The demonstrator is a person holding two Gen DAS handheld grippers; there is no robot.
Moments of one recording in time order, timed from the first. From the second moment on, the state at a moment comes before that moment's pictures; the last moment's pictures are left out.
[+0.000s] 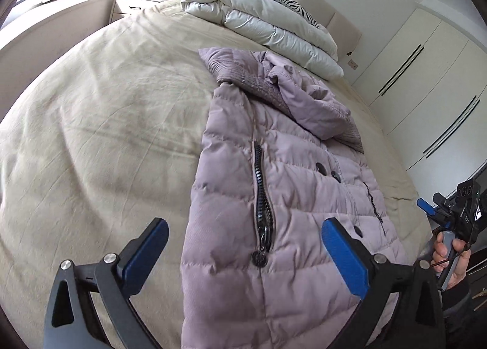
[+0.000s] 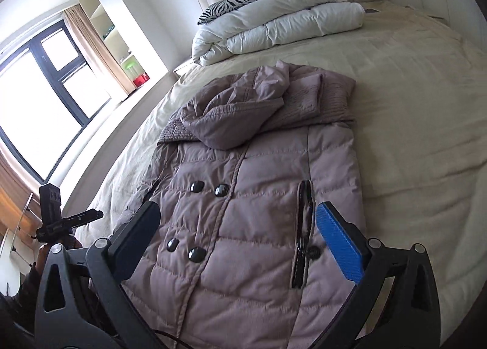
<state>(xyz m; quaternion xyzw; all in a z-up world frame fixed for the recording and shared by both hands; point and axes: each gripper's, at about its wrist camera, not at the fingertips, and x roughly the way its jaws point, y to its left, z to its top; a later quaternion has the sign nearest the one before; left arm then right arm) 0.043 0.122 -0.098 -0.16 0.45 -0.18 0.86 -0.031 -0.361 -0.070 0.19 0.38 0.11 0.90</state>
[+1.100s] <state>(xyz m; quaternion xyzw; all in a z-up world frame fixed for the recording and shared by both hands) -0.027 0.121 -0.163 -0.18 0.57 -0.24 0.76 -0.173 -0.443 -0.200 0.37 0.56 0.10 0.74</state>
